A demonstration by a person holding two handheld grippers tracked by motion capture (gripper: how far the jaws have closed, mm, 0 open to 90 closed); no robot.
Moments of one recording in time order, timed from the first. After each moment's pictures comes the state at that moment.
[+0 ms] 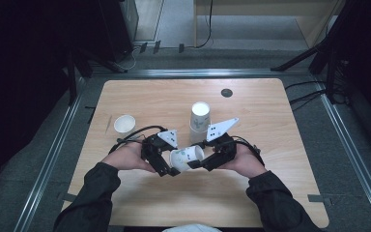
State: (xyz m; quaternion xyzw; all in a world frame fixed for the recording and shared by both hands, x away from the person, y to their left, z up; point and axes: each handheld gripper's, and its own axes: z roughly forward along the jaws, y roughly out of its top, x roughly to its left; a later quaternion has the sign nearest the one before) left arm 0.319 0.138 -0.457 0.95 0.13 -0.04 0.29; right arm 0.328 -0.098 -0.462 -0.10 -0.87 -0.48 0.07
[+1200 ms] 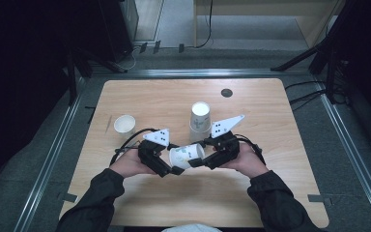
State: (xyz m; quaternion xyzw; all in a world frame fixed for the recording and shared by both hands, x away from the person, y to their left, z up) left arm 0.308 0.151 -0.467 0.89 0.13 -0.03 0.43; right arm 0.328 -0.104 -0.454 -0.10 -0.85 -0.51 0.10
